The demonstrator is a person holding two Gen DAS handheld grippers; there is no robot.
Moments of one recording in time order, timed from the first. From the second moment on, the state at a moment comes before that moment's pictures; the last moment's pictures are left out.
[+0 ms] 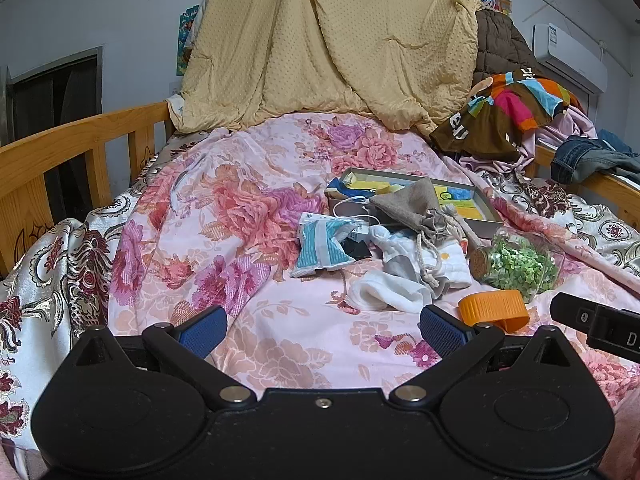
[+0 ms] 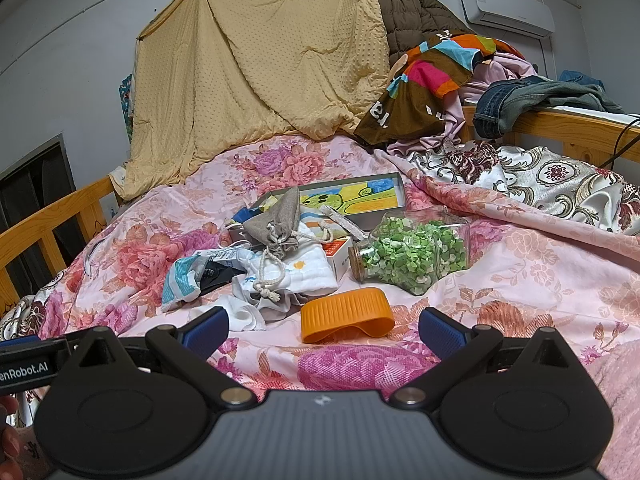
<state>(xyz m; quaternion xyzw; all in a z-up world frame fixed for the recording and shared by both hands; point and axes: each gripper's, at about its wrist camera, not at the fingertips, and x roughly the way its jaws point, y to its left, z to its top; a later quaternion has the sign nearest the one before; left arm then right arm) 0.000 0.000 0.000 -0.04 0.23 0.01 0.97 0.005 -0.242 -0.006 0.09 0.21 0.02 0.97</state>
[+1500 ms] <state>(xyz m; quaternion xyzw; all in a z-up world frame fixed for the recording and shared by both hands) 0.171 -0.012 -0.044 -0.04 0.30 -0.14 0.94 0.148 -0.270 -0.043 0.06 0.36 0.06 0.93</state>
